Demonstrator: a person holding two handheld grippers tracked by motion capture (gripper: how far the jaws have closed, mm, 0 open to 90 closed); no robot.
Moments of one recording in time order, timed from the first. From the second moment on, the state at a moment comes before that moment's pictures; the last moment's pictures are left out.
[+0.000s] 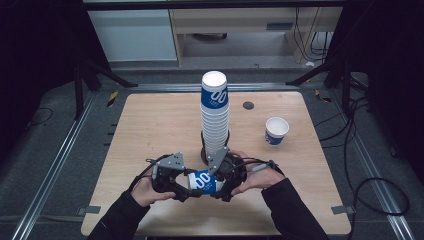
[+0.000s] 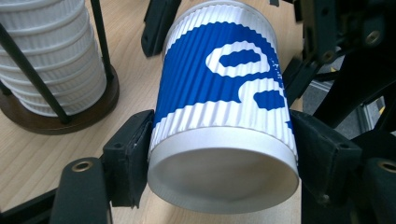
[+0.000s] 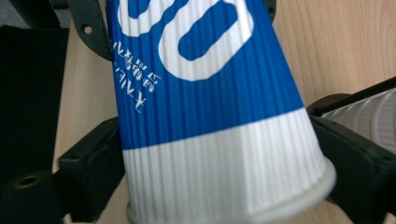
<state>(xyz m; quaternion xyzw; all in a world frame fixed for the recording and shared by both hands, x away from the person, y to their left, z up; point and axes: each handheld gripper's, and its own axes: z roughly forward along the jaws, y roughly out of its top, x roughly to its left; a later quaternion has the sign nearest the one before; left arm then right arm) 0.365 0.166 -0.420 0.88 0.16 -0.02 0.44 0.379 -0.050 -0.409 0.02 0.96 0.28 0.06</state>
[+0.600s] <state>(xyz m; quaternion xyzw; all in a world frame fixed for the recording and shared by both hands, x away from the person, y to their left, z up) 0.372 0.183 -0.417 0.86 0.18 0.00 0.48 0.379 -0.117 -0.392 0.12 0.90 0.42 0.07</state>
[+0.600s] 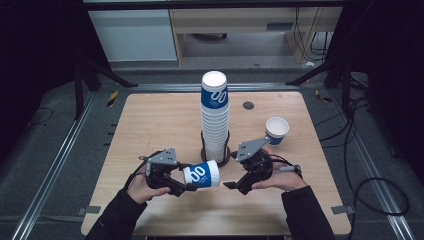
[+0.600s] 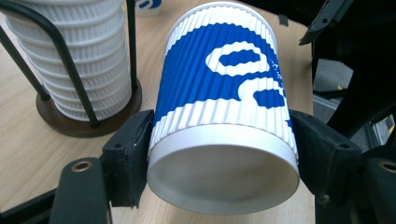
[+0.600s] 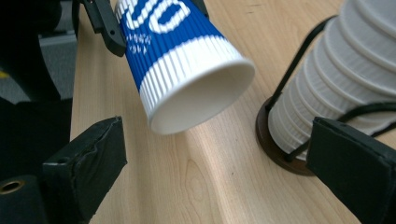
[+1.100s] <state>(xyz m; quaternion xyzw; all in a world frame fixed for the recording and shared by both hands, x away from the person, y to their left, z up) 0.370 0.189 -0.411 0.83 0.16 -0.02 0.52 0.376 -0.122 -0.406 0.13 0.88 0.46 0.04</state>
